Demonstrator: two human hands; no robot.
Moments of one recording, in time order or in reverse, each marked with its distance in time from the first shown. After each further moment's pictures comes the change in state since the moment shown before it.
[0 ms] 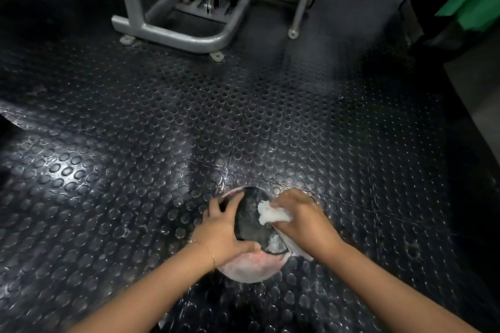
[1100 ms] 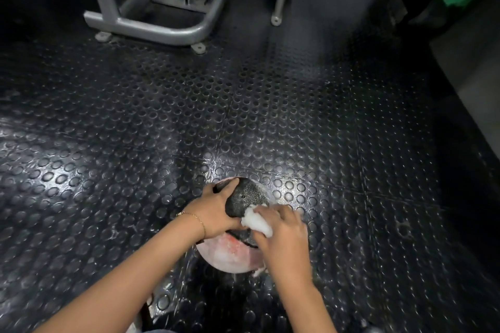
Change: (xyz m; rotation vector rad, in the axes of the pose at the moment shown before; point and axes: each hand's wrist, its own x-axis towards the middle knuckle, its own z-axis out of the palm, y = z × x) left_hand 0.022 0.014 -0.021 0.101 -0.175 0.018; right_hand -0.036 -0.023 0.055 0.024 0.346 0.252
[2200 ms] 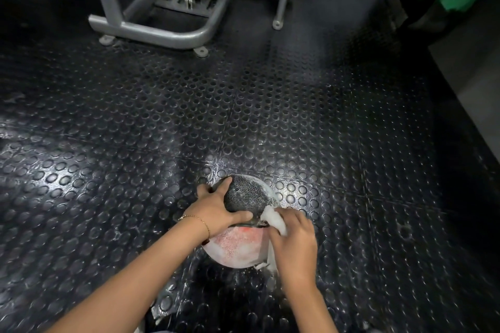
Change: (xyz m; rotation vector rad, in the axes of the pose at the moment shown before) left_hand -0.002 0.000 -0.001 -0.179 0.068 -0.110; right_hand -0.002 0.013 0.012 0.160 0.254 0.122
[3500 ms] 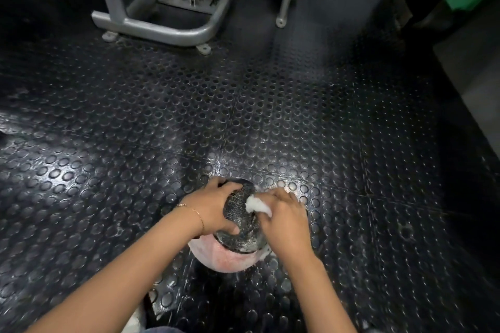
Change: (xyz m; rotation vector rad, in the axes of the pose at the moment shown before) left_hand -0.008 -0.001 -0.017 0.353 -0.040 0.182; right_hand 0.034 -0.031 -0.011 -0.184 -0.420 -0.128
